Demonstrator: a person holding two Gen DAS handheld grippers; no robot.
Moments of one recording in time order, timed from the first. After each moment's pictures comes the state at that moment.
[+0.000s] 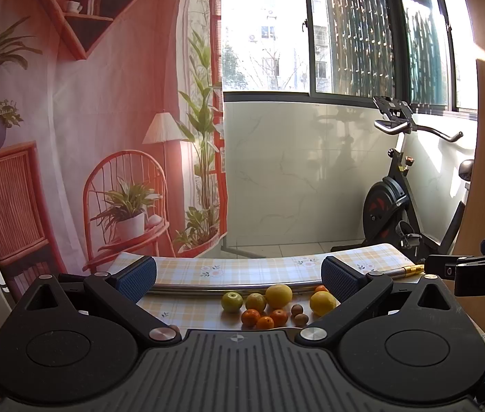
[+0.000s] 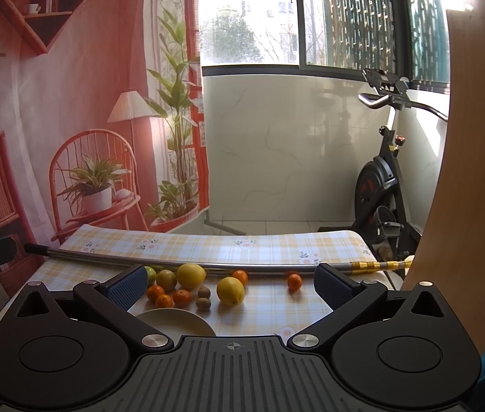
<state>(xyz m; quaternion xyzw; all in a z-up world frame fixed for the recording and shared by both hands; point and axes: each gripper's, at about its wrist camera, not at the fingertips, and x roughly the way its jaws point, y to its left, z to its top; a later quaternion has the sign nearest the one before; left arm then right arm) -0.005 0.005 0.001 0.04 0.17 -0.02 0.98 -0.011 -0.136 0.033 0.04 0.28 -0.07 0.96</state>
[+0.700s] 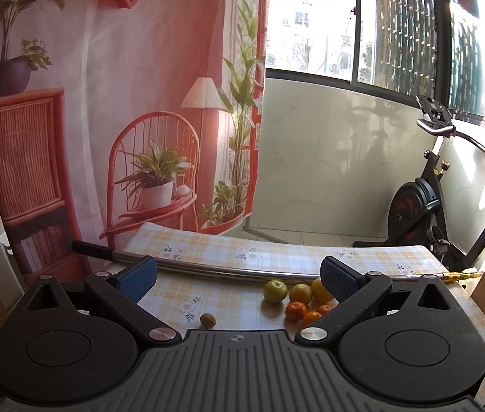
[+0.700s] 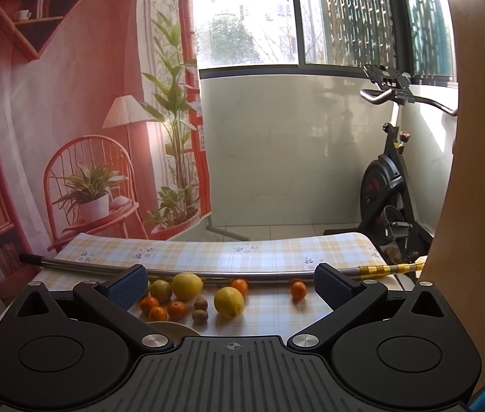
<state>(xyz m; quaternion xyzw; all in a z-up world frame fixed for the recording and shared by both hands) 0.067 0.088 -0.036 -0.03 0.22 0.03 0.97 0.026 -0.152 0.001 0.06 0.27 -0.06 0.96</state>
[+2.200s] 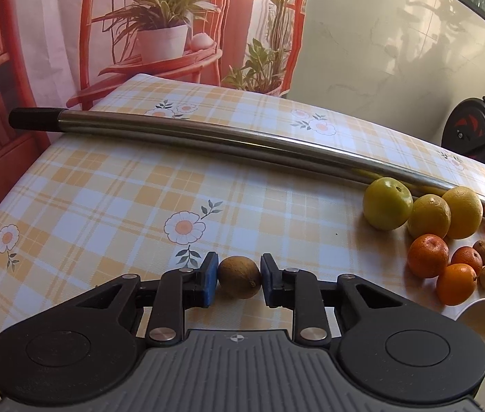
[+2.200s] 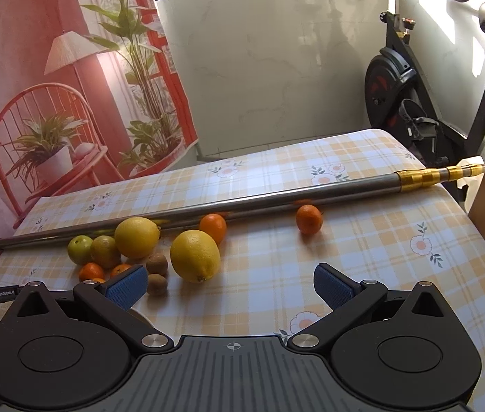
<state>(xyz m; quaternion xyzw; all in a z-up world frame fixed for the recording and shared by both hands) 0.270 0.149 -0.234 -0.05 0.41 0.05 0.91 0.153 -0.221 -0.169 0.16 0.39 -0.06 0.90</state>
